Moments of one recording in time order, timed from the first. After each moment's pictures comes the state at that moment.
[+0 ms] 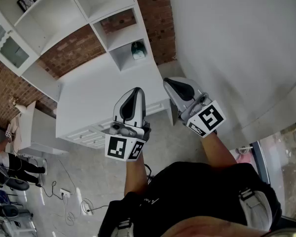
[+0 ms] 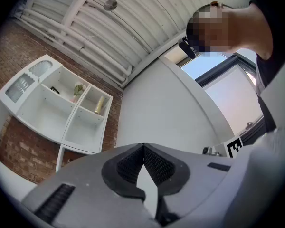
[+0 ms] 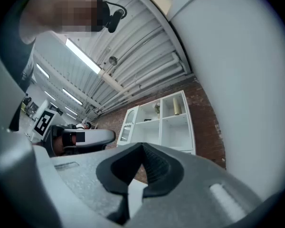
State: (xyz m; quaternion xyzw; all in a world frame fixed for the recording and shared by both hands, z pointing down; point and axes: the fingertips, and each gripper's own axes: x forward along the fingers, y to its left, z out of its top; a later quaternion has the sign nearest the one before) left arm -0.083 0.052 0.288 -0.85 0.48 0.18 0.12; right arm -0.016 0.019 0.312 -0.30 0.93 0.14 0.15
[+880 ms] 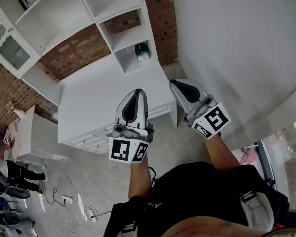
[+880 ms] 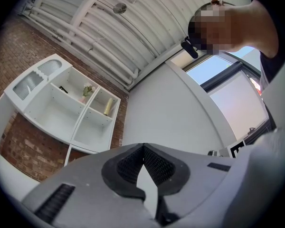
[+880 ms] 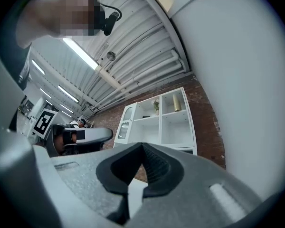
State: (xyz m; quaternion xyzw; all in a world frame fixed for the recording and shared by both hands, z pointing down) left arm -0.154 0.053 0.289 -0.84 0.49 0.21 0.11; right arm -0.069 0.020 0.318 -0.32 0.93 0.13 0.14
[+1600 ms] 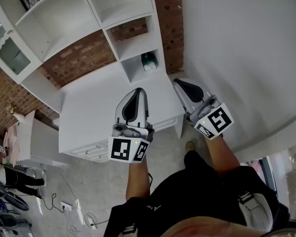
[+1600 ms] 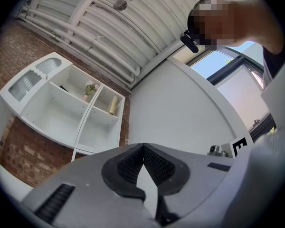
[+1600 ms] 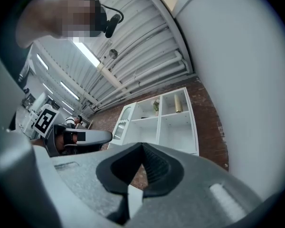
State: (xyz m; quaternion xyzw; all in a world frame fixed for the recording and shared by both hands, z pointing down) left arm -0.199 -0.023 0.286 -0.84 0.50 0.20 0.12; right arm -0.107 -0.052 0.306 -0.32 0.92 0.16 0.15
